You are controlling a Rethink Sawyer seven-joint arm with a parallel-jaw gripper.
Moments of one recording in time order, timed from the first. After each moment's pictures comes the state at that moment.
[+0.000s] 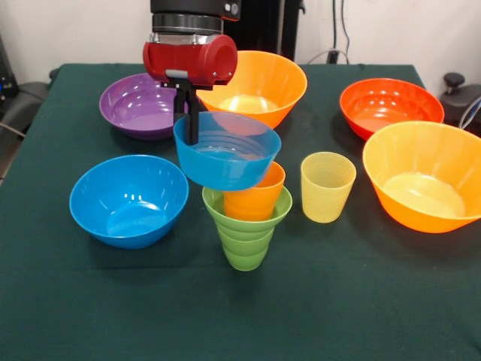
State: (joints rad) arm -0.54 -0.71 0.22 1.83 -0.02 -0.02 2.03
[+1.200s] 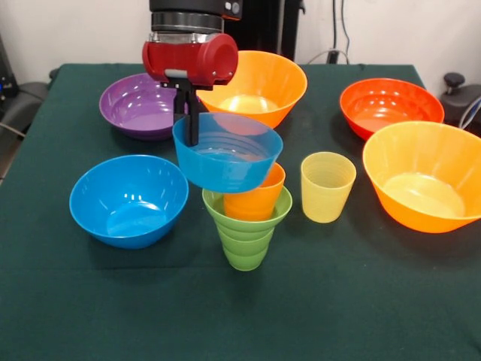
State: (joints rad) arm -0.53 -0.71 0.22 1.82 0.02 -0.02 2.03
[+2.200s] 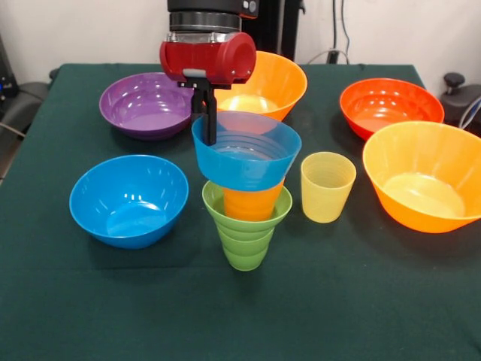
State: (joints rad) arm -0.51 -0.72 0.22 1.83 0.03 -0.02 2.03
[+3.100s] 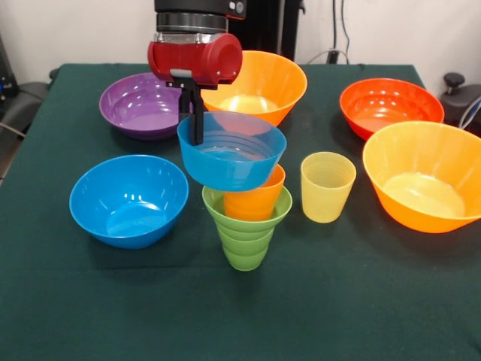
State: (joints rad) arm -0.53 -0.71 0.22 1.84 0.03 -0.02 2.03
